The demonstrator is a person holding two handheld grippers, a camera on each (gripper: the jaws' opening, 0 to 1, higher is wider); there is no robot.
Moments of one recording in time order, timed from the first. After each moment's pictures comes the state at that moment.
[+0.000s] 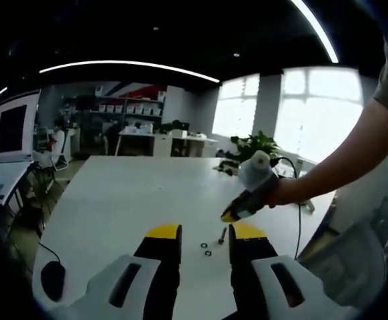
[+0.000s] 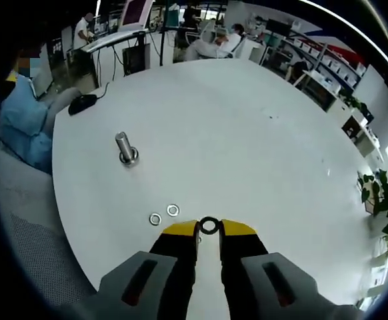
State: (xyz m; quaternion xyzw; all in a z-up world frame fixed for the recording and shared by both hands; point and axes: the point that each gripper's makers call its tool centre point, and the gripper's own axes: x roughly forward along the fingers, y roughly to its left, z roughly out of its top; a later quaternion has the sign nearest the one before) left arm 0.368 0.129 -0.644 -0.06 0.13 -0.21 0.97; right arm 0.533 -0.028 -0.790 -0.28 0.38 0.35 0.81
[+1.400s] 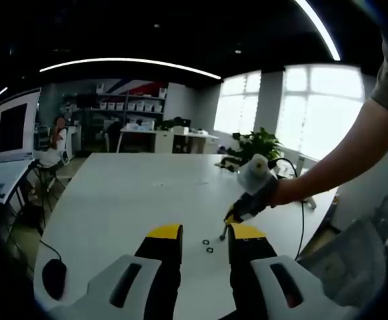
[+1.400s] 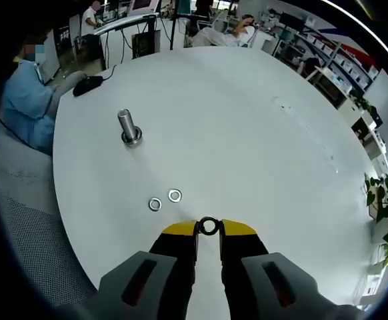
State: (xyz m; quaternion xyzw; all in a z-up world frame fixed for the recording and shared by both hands) left arm 0.368 0.131 -0.648 -0.06 0.14 -0.21 0.97; right arm 0.525 -0.035 -0.811 -0.31 0.41 0.37 0.78
